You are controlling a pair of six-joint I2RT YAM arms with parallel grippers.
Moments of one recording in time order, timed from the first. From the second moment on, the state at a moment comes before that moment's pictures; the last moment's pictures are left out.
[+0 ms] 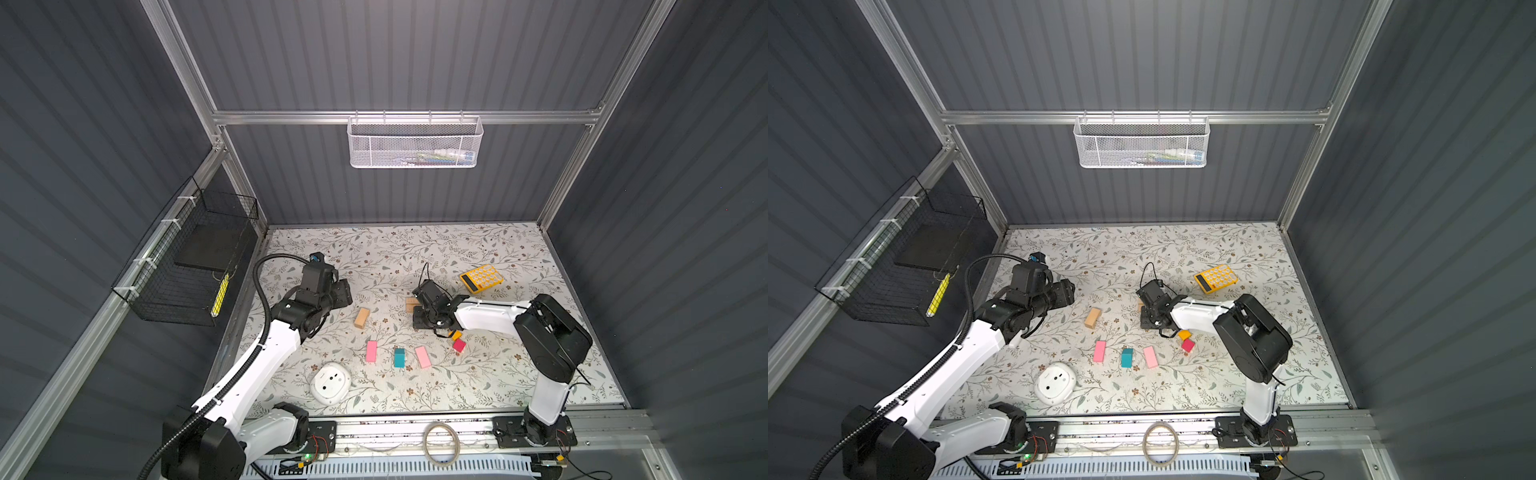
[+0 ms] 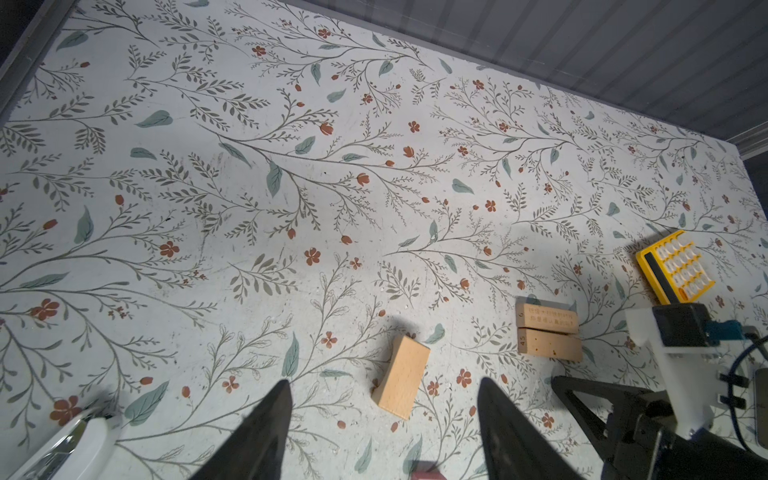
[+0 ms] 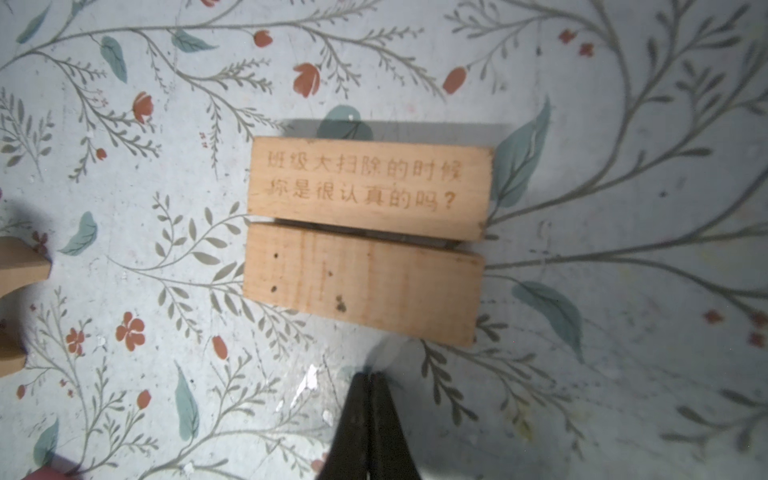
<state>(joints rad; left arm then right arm) -0.40 1.14 0.93 -0.52 -0.14 -0.46 0.74 1.84 1.03 -0.25 0.10 0.67</state>
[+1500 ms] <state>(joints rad) -0.40 1.14 0.92 -0.52 -0.14 -0.46 0.72 1.87 1.06 -0.21 0.10 0.70</state>
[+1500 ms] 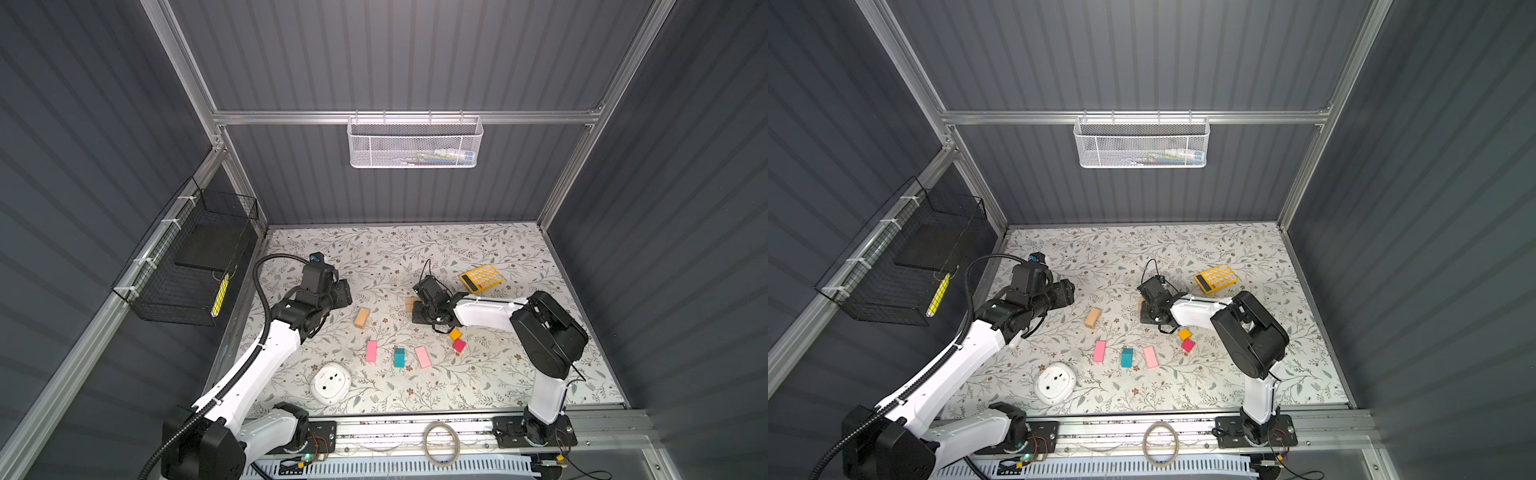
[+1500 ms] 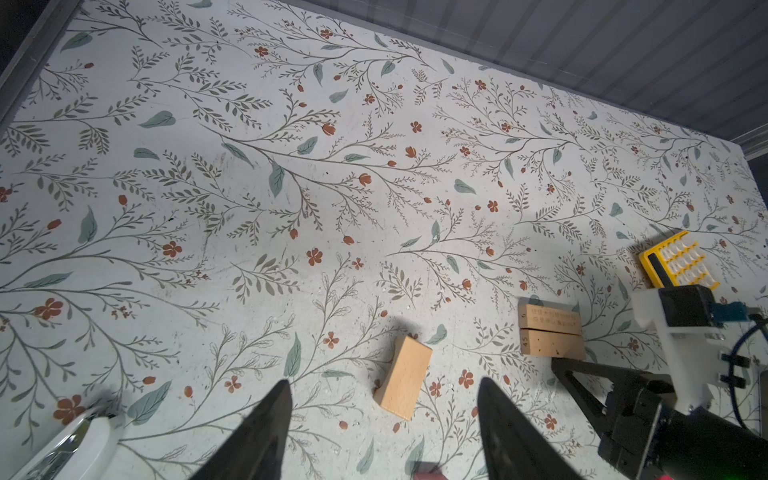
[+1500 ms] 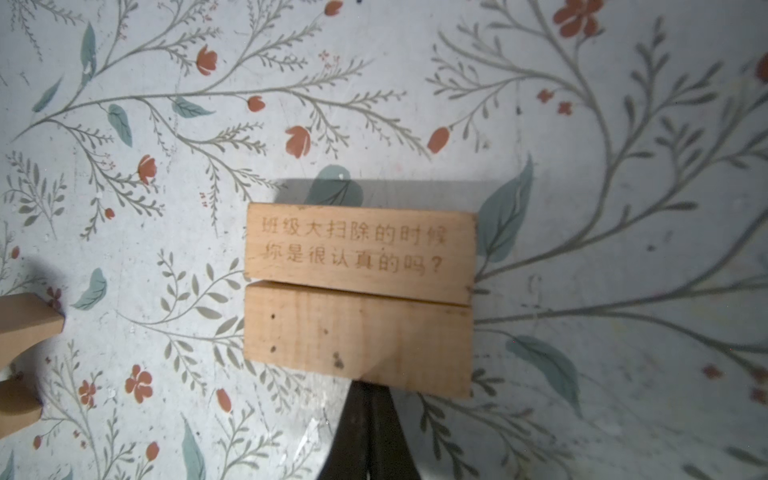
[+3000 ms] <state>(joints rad) -0.40 1.24 0.98 -0.76 0.00 -0.52 0.74 1.44 1.11 -0.41 0.29 0.60</state>
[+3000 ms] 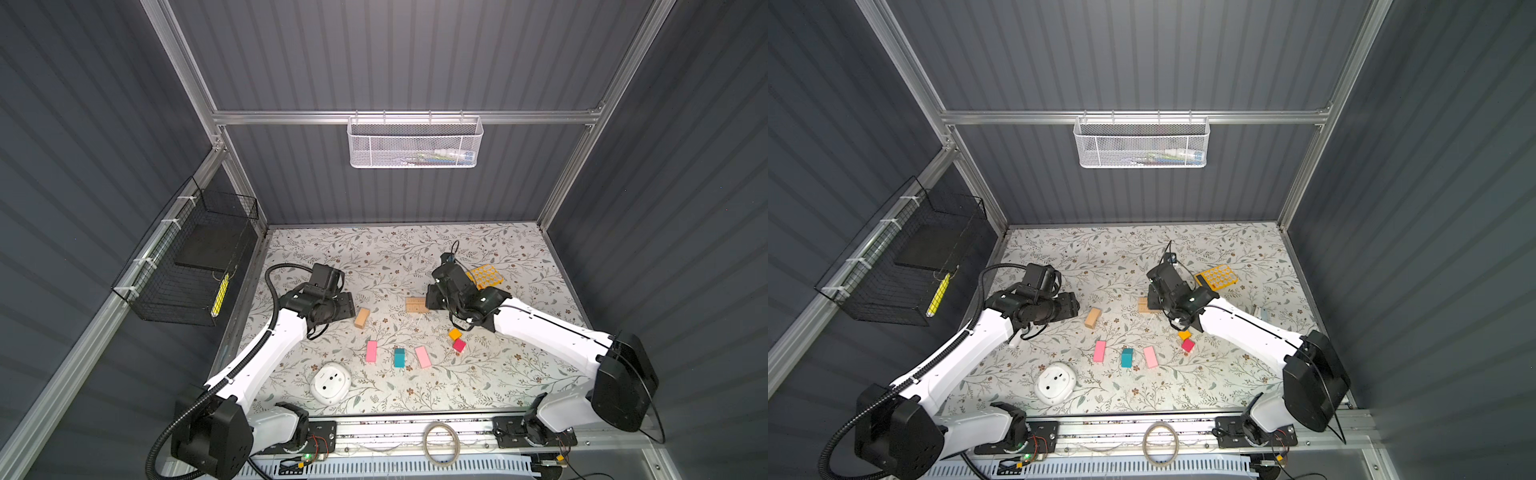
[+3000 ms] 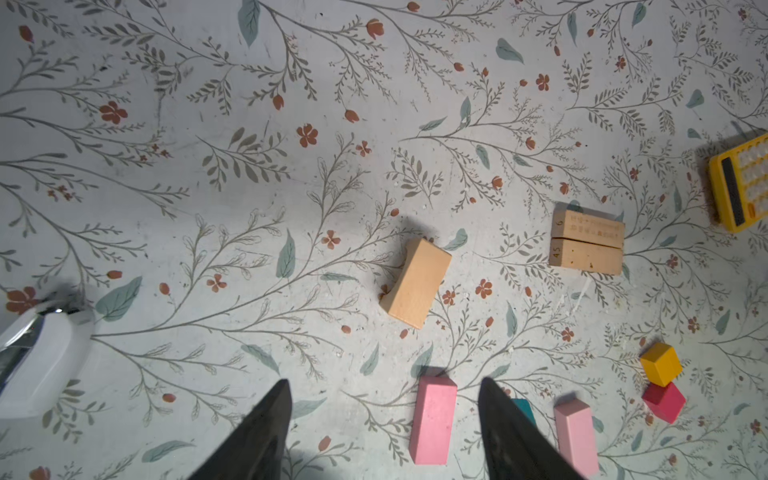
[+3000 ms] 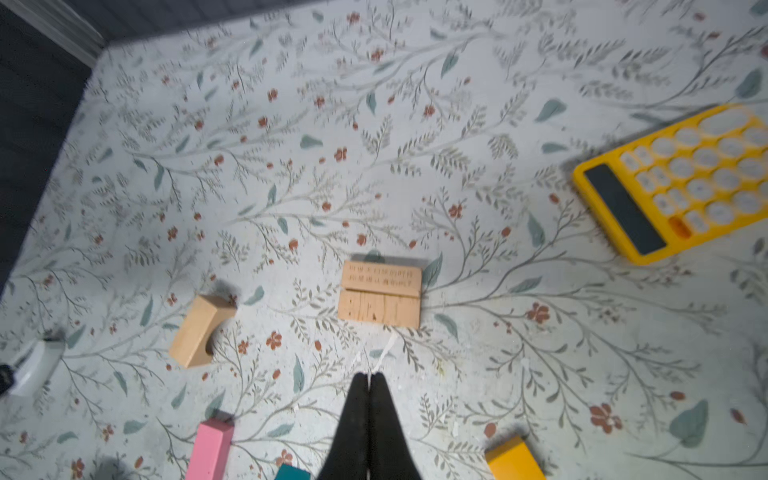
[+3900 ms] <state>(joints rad) -0.52 1.45 1.00 -0.71 0.09 -0.90 0.49 1.21 0.99 -0.21 0.27 0.61</state>
